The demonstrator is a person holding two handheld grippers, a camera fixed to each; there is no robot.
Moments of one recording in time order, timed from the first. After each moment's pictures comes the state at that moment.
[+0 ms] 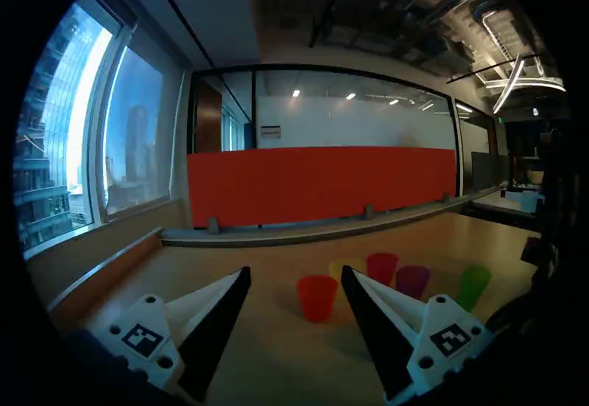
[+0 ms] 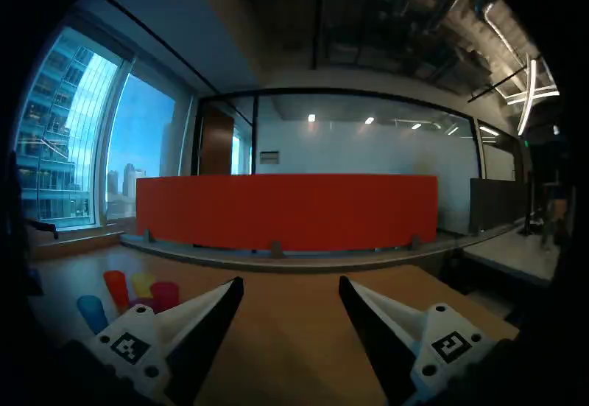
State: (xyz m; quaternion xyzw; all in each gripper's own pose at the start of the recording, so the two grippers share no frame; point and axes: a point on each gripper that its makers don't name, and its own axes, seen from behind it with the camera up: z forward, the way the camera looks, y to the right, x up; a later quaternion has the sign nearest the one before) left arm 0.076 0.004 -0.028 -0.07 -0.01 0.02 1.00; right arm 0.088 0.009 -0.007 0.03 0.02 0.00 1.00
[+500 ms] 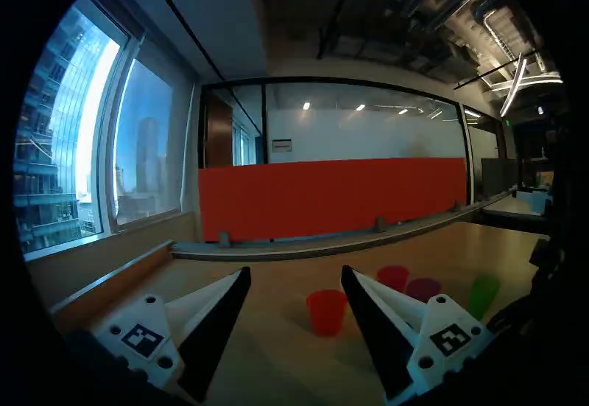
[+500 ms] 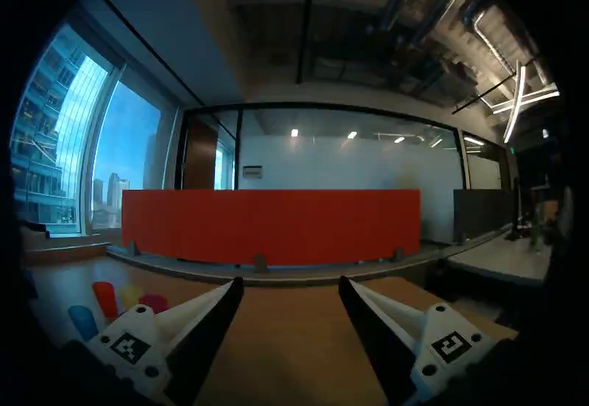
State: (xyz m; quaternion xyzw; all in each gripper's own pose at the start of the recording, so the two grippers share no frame) left arm 0.088 0.000 -0.021 -0.04 0.02 0.03 1.00; right arm 0.101 0.019 -0.013 -0.01 0.05 0.00 1.00
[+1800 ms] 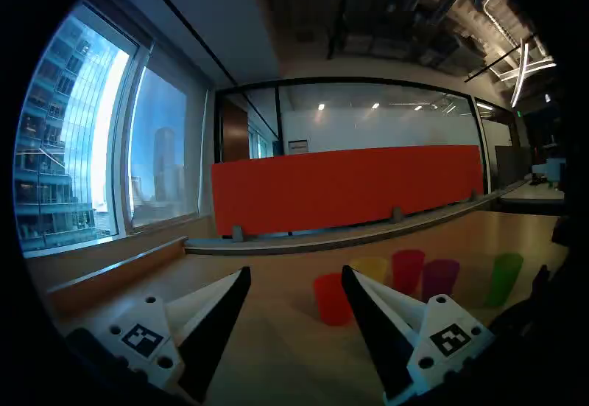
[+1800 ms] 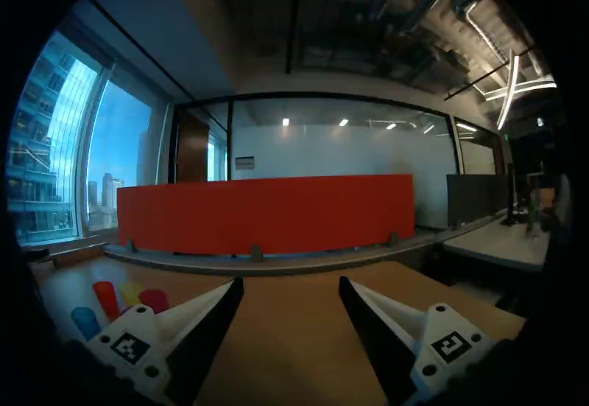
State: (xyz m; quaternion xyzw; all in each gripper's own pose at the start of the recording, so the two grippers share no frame) left arm 0.038 0.007 -0.013 0.01 0.03 0.04 1.00; right arm 0.085 0.020 -0.020 -0.02 0.03 0.02 1.00
